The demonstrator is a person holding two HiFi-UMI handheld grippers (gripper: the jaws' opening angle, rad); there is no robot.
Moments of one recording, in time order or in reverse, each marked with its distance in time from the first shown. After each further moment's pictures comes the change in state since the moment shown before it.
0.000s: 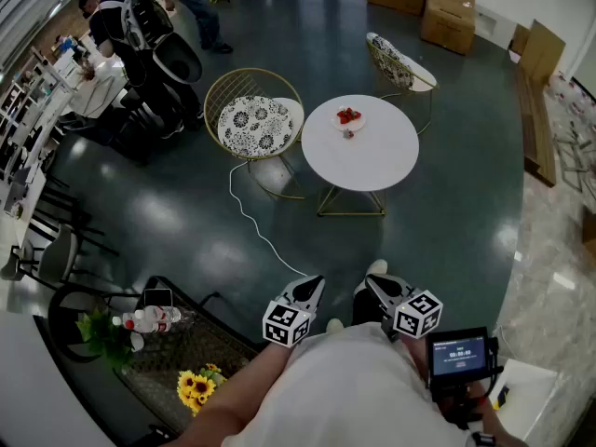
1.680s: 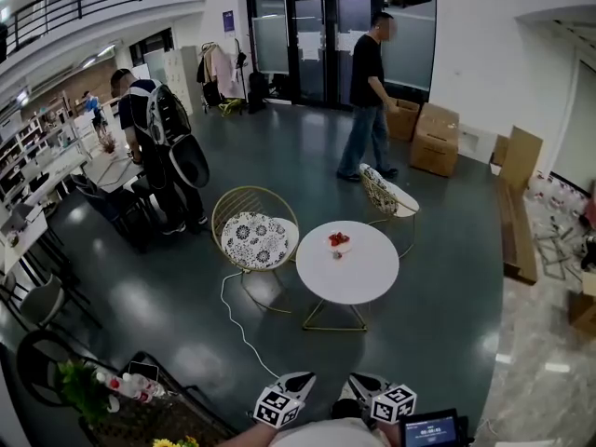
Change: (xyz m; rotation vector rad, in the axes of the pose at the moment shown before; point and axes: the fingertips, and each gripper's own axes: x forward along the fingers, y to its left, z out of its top) left arm -0.014 -0.035 -0.001 0.076 -0.028 -0.048; right arm -0.022 0.018 -0.012 -0.047 0.011 -0.044
